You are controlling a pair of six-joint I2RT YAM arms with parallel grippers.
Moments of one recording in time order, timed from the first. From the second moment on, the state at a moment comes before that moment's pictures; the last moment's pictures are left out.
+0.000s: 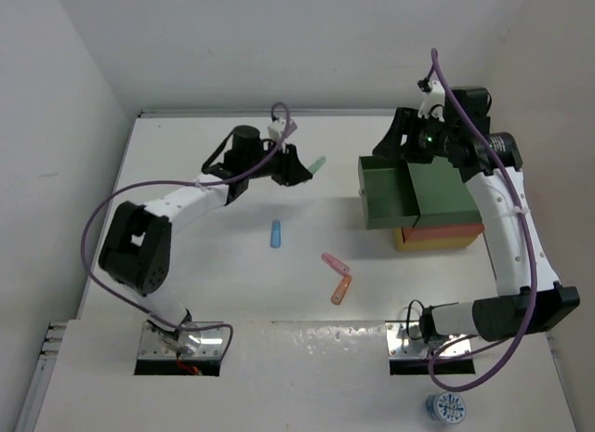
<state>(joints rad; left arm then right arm) -0.45 1.72 1.15 0.13 0.59 -0.19 0.11 1.36 1.58 -0.91 -0.38 0.21</state>
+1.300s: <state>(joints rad) -0.45 1.45 1.25 0.00 0.61 -0.36 0.41 1.56 1.61 -0.61 -0.28 0.56</state>
